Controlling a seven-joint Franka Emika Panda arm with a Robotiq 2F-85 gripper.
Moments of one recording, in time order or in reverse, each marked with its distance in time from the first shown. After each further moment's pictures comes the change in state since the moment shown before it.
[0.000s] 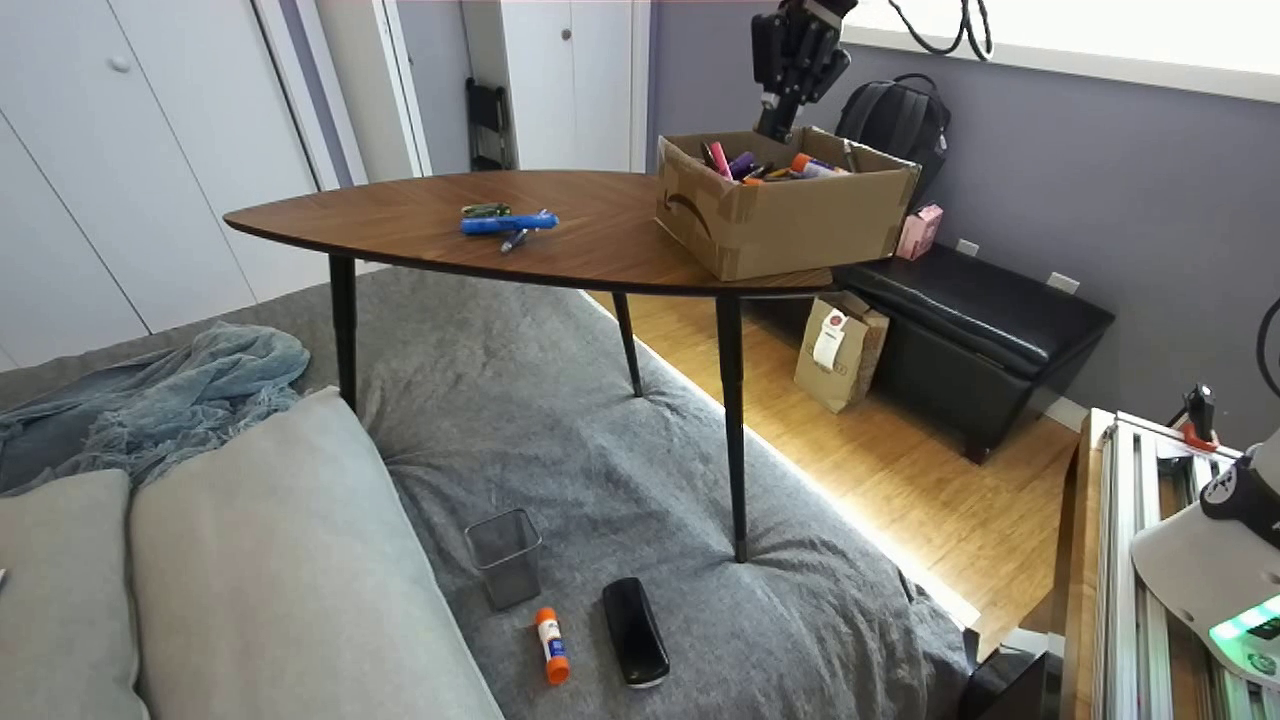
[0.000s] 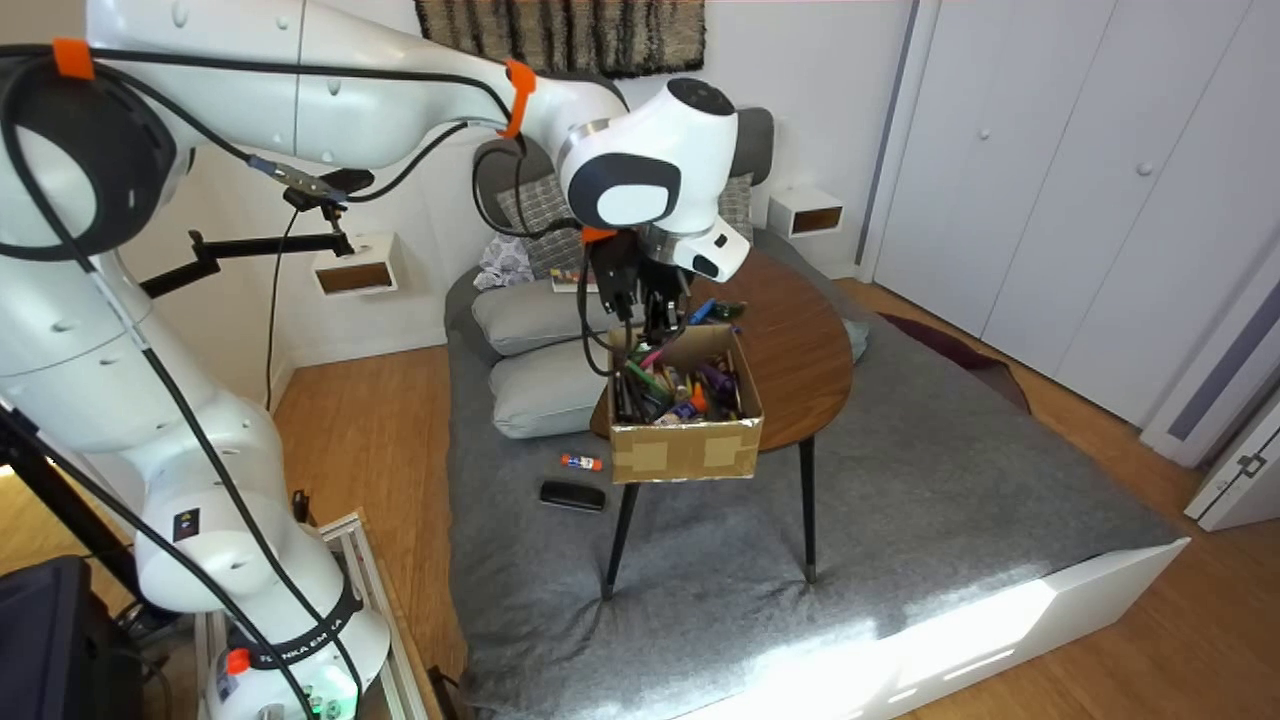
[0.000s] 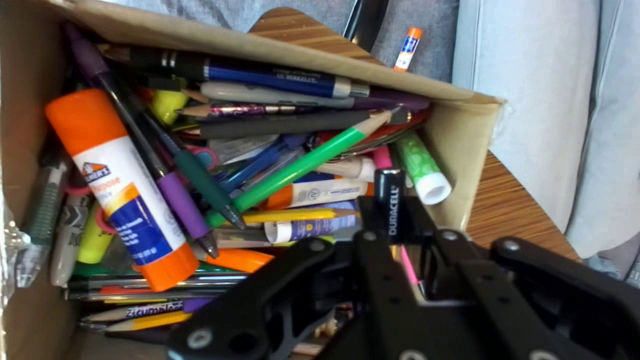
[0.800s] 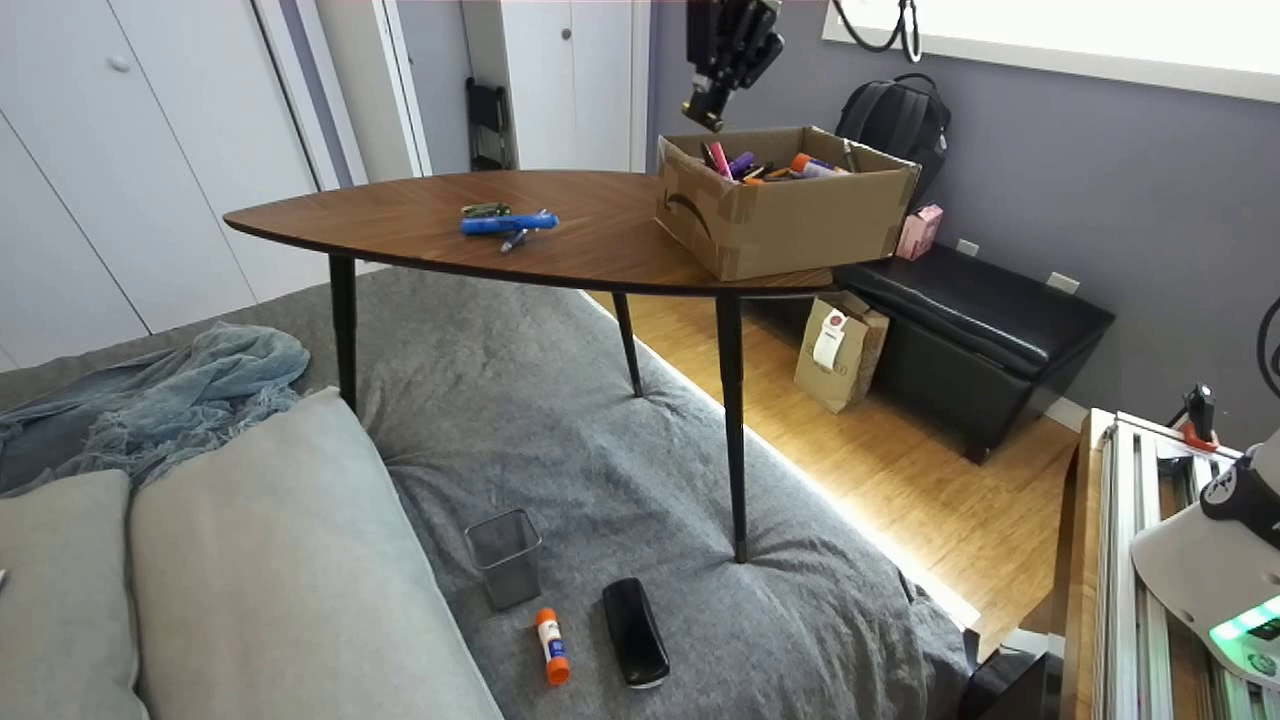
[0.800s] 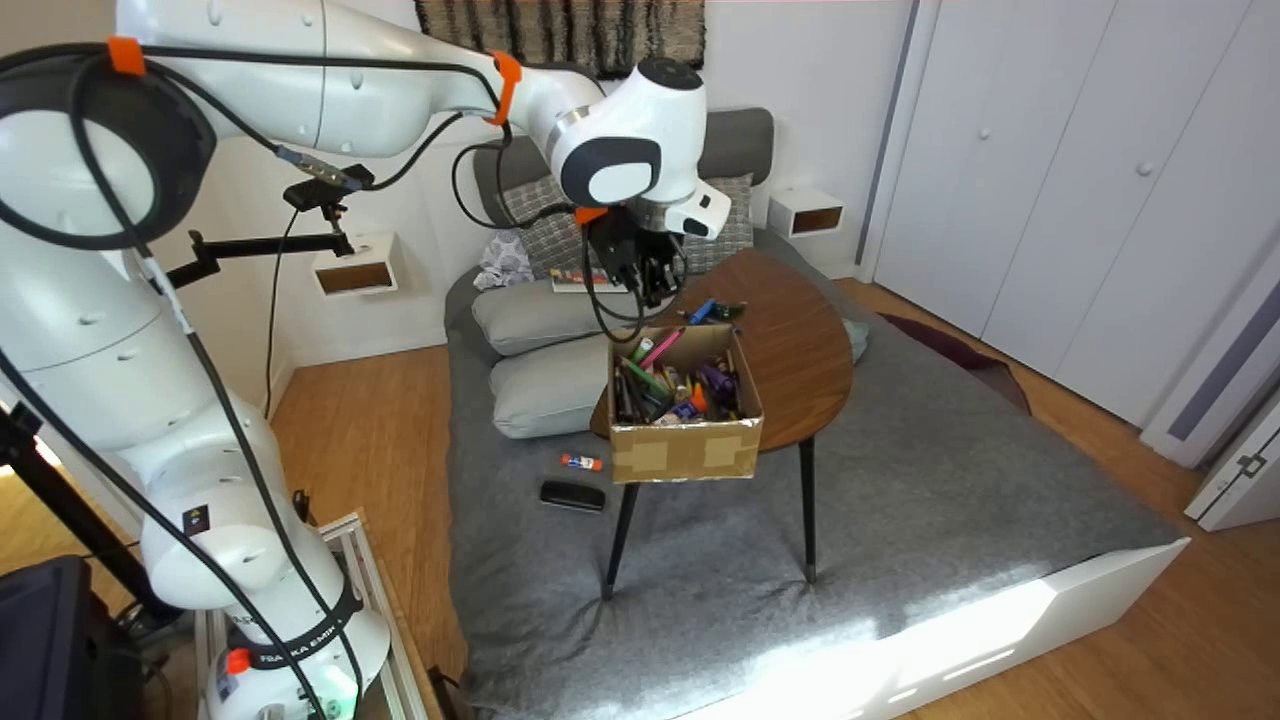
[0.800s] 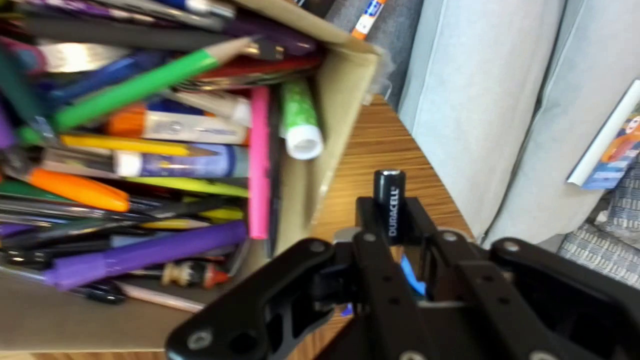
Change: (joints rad) arm 0.074 0.039 0.066 0.054 0.038 0.128 -0.058
